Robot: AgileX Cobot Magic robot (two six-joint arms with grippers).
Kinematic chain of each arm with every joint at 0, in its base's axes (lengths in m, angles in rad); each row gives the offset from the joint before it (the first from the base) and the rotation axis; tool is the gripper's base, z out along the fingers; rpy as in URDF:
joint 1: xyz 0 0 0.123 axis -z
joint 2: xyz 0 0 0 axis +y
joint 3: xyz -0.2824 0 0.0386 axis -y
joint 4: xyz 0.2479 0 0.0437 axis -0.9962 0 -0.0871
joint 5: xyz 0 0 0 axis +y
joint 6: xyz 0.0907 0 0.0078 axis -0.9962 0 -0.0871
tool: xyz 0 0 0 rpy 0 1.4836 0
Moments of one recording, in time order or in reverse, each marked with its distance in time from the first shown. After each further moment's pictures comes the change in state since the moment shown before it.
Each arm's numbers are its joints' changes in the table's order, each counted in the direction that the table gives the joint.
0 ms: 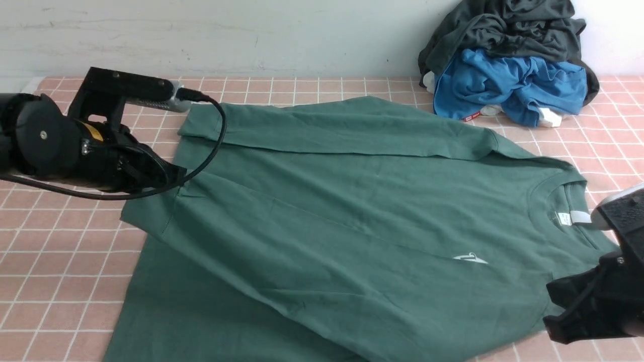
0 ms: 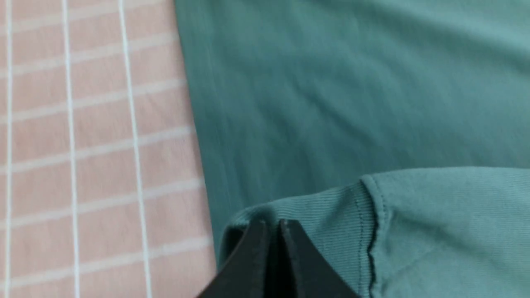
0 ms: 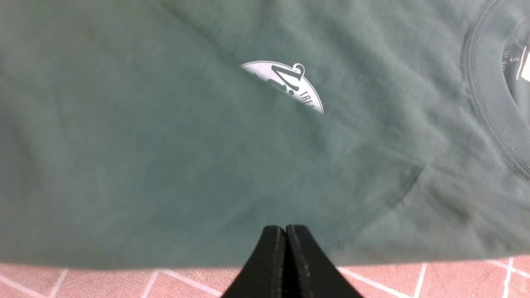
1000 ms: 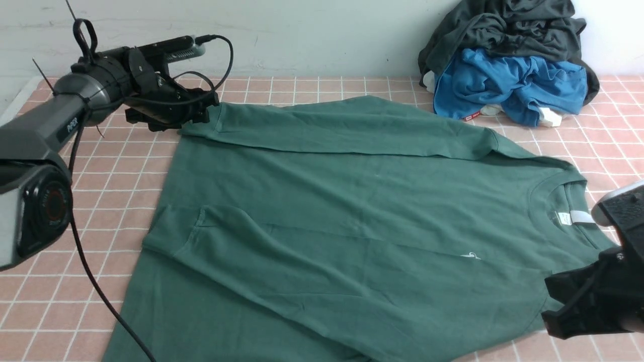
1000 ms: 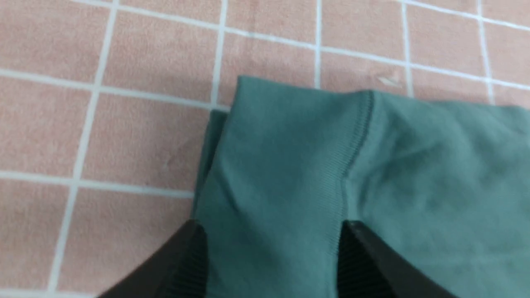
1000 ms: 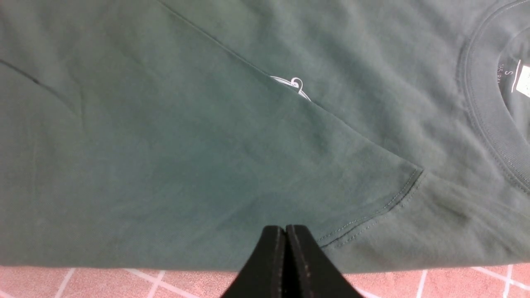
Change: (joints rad) right arm 0.000 0.002 0.000 -0.004 -0.027 0.000; left arm -0.109 0.974 1.233 0.135 0.272 0.189
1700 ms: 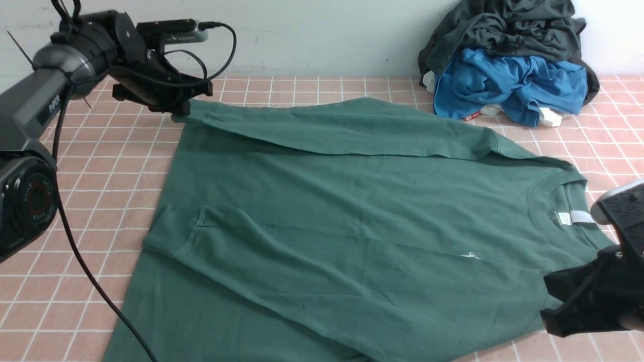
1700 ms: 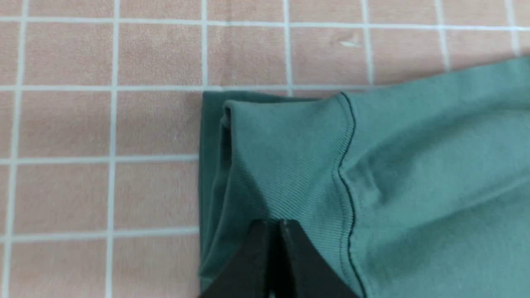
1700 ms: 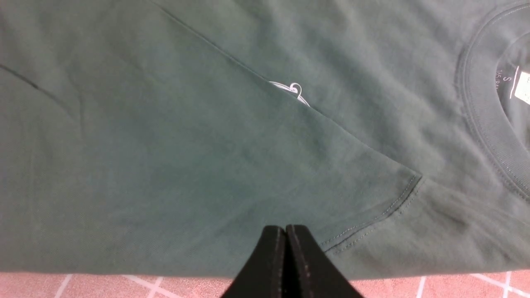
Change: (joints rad) right arm 0.000 0.005 0.000 0.001 -0.016 0.003; left arm 0.000 -0.129 0.040 -0.038 0.291 -0.116
